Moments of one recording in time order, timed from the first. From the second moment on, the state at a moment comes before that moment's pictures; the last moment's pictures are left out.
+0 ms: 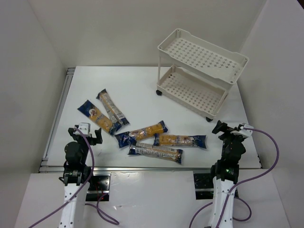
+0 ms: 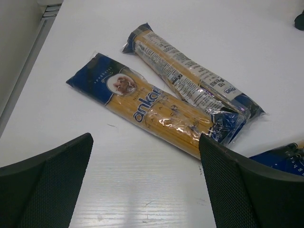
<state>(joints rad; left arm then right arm) 0.07 0.01 0.05 -0.13 0.08 0.06 -0.29 0.00 0.05 -0.05 0.04 0.23</state>
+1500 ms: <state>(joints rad) 0.07 0.47 0.41 -0.51 -0.21 0.90 -0.29 0.02 0.26 -0.70 -0.18 -1.24</state>
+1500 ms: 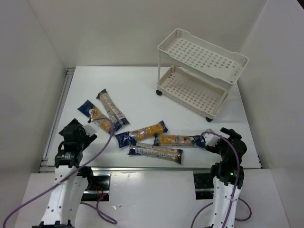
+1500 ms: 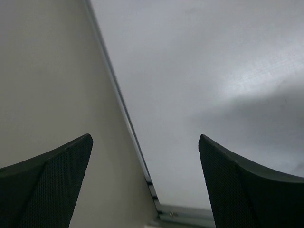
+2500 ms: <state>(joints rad) 0.11 1.43 1.14 -0.90 0.23 0.28 0.57 1.33 0.92 -0.70 -0.15 -0.83</state>
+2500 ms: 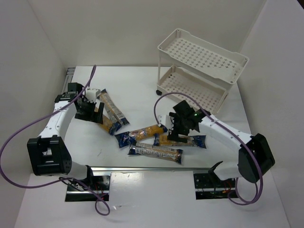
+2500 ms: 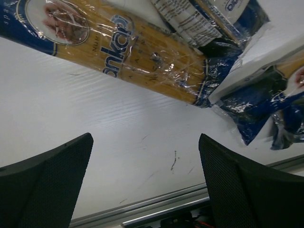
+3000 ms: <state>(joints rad) 0.16 1.43 1.14 -0.90 0.32 0.25 0.64 1.53 0.87 -0.66 -0.15 -0.82</state>
